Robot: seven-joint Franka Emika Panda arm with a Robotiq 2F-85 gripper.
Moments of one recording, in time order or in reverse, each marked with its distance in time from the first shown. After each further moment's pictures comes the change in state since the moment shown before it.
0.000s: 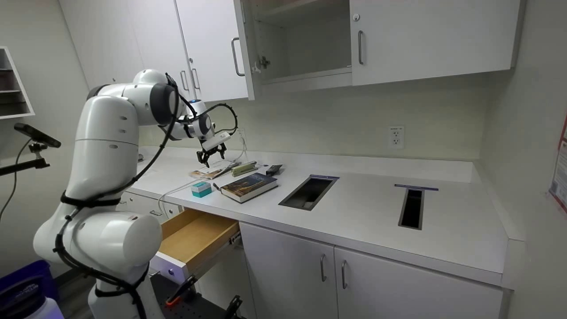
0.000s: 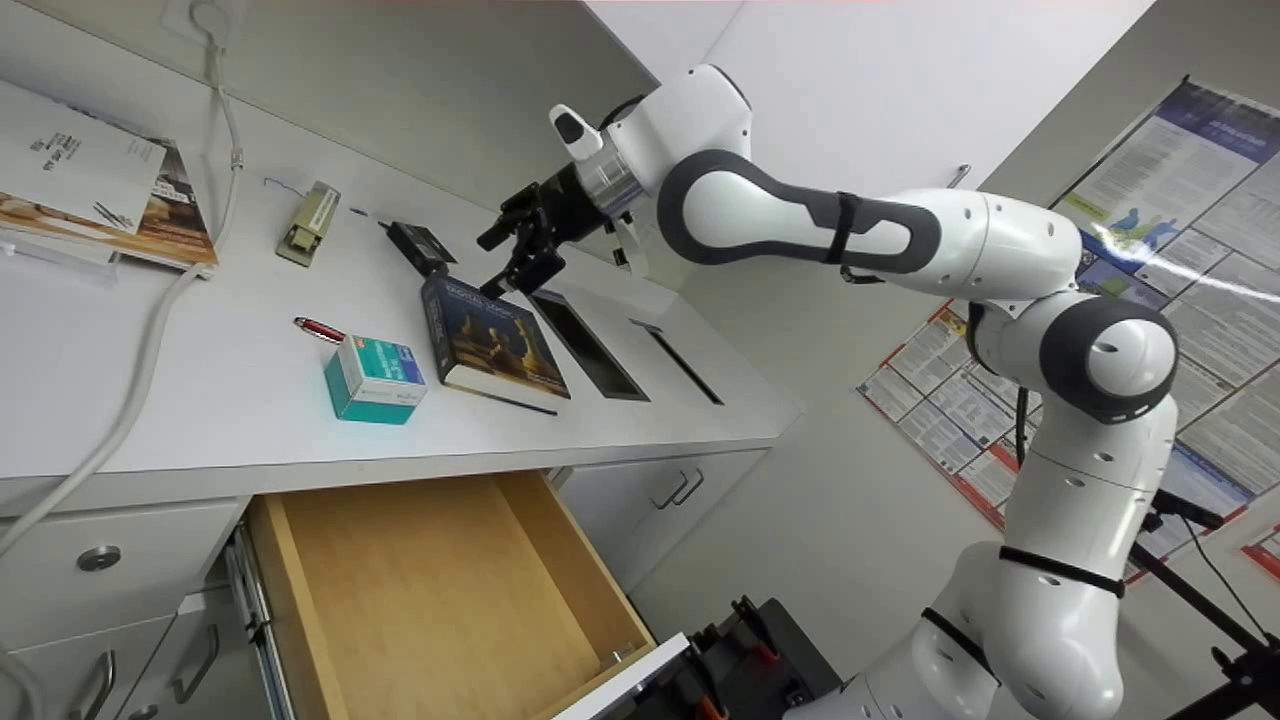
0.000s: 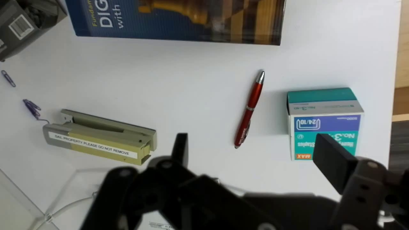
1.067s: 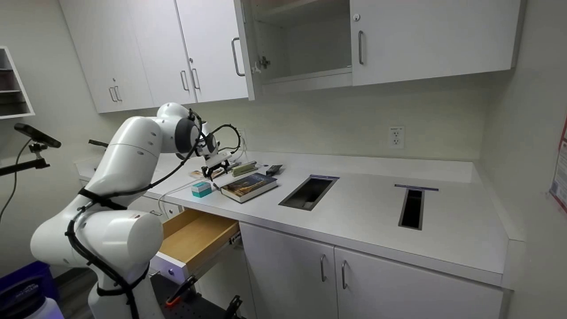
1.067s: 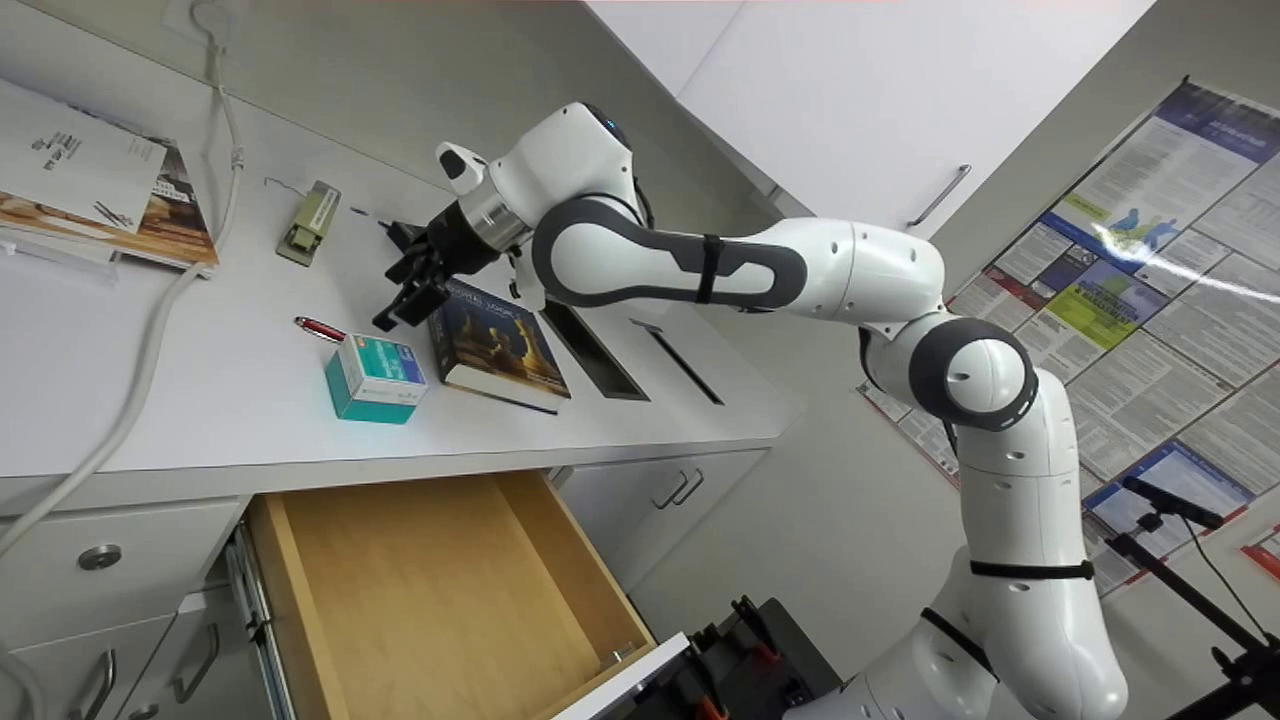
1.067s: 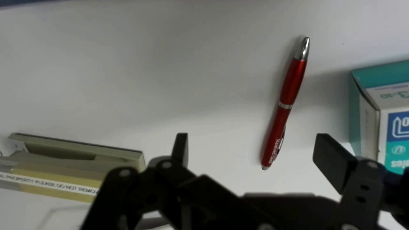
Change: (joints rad) arm 0.060 0.377 0.001 0.352 -0.115 -0.001 0.180
